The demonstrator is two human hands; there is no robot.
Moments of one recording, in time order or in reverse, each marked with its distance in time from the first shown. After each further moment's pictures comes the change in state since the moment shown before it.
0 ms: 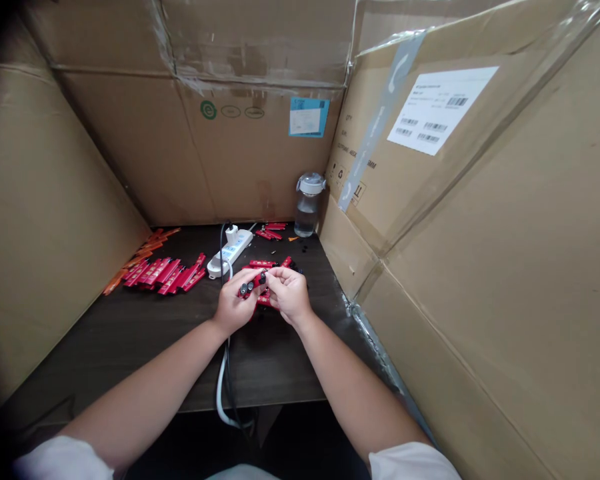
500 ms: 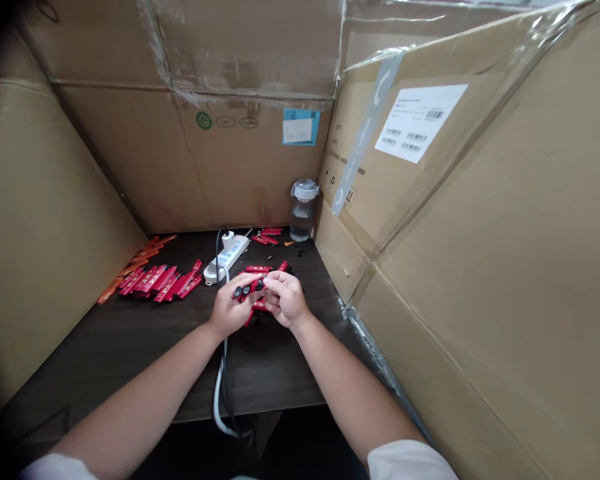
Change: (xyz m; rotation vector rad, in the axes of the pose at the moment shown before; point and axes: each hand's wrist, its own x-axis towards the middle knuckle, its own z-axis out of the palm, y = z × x) left_hand 0.006 0.004 -0.005 -0.041 -0.052 0.022; right_hand 0.001 -0.003 -0.006 0.161 -0.105 0.078
